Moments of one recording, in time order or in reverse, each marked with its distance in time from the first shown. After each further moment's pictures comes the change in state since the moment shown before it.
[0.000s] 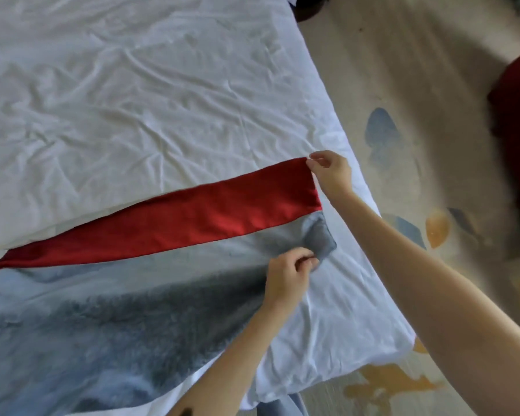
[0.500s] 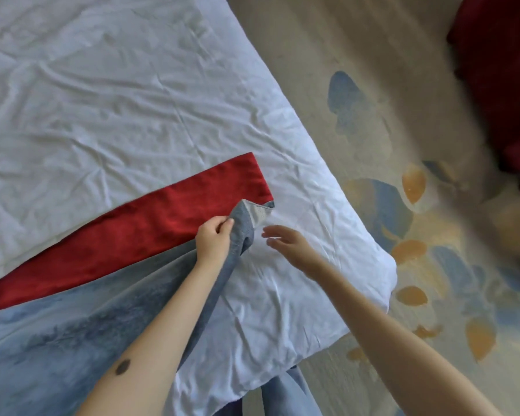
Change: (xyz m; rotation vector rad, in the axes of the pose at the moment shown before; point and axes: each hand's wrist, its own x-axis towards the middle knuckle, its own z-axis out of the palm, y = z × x) left_hand 0.065 -0.021 -0.021 0.108 0.149 -0.168; right_hand -0.115 0.107 -0.022 0.210 -0.472 0.221
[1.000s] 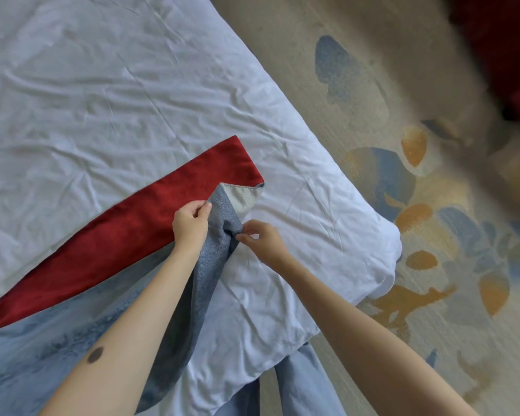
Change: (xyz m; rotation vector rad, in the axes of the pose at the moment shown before) left_hand 0.026 -0.009 -0.019 0.048 -0.022 0.003; right_hand 0.010 0.013 0.056 -0.050 0.145 -0.035
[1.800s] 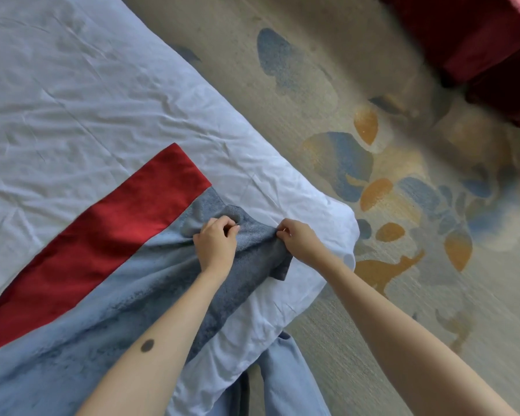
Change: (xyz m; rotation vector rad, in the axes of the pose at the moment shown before) left_hand -0.071 0.020 0.108 0.492 -0.157 0.316; right_hand -0.037 0.075 -0.127 -0.297 0.111 0.135
